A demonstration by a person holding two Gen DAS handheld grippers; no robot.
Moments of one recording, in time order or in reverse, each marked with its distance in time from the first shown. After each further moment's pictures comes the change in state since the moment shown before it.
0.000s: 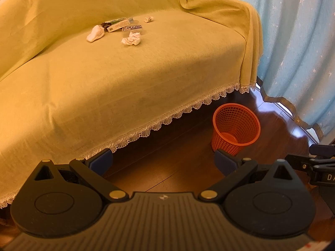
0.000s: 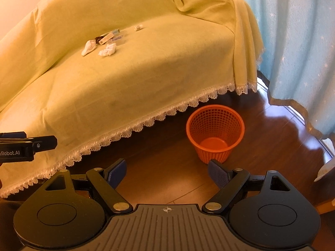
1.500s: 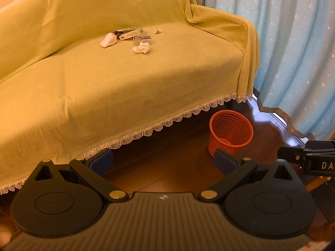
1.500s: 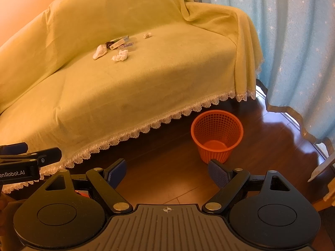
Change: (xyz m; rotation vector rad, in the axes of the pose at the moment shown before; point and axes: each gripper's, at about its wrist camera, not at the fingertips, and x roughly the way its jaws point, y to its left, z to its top) left arm -0.077 0.004 -0.044 -0.062 -0.075 0.012; right arm -0.059 0.040 -0.017 -0.040 -0.034 -0.007
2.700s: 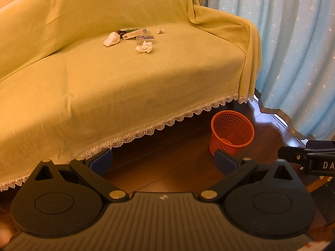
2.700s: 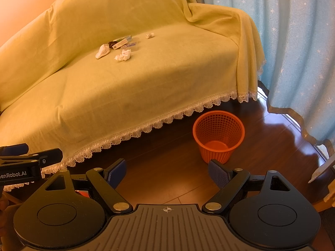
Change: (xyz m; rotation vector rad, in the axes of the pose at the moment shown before) left arm -0.003 0.004 -0.004 -0.012 -0.008 0.010; right arm -0.004 0.002 -0.003 -0.012 -0.004 0.006
